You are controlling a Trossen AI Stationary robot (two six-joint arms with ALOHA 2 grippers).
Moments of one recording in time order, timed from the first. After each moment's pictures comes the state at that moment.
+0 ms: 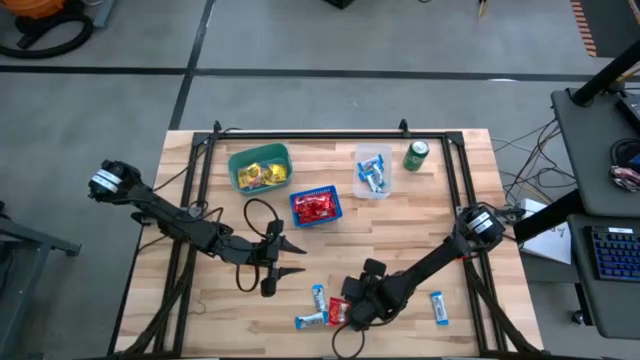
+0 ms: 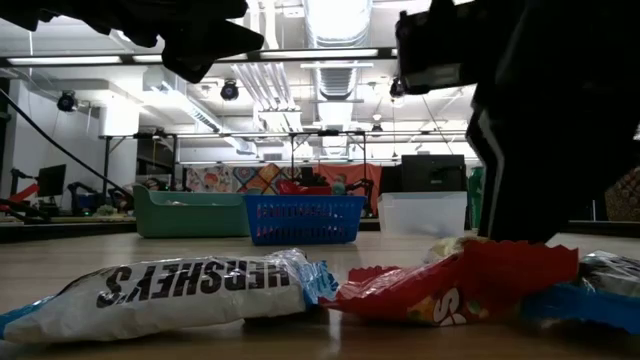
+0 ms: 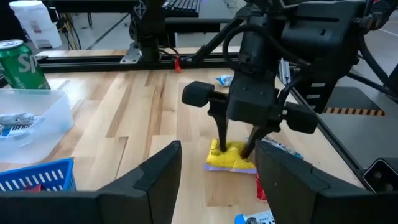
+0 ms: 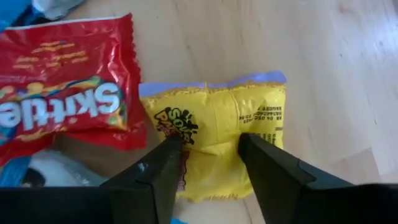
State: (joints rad) left arm -0.47 1.35 0.61 0.46 -0.37 -0.14; right arm 0.57 2.10 1.44 -0.75 0.27 0.88
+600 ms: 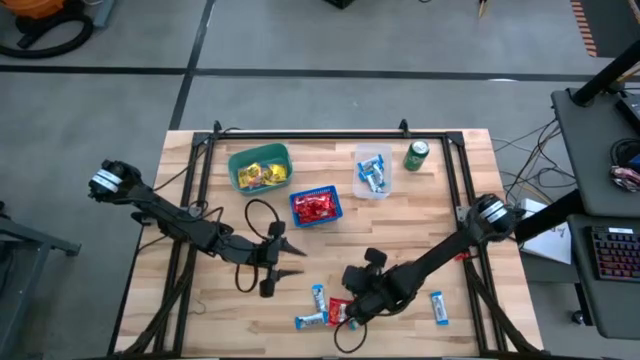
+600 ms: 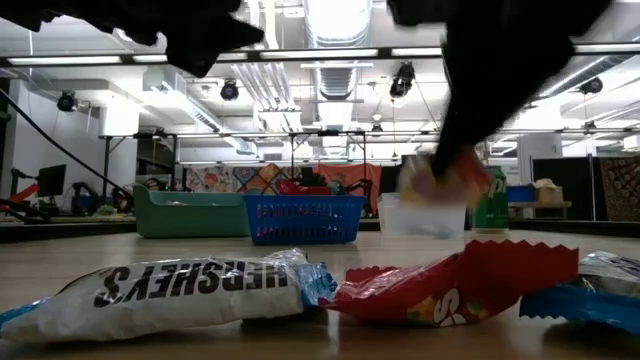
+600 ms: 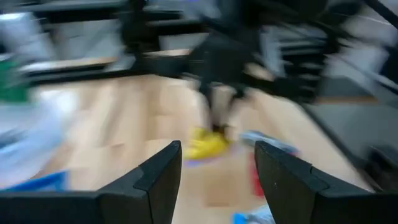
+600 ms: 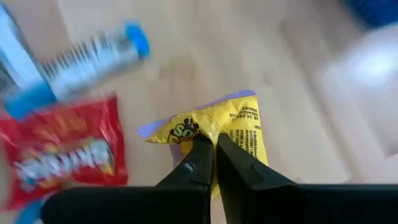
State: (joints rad) left arm -0.47 1.35 0.61 0.47 -0.33 -0.07; right arm 0.56 1.95 1.40 -0.73 0.45 0.87
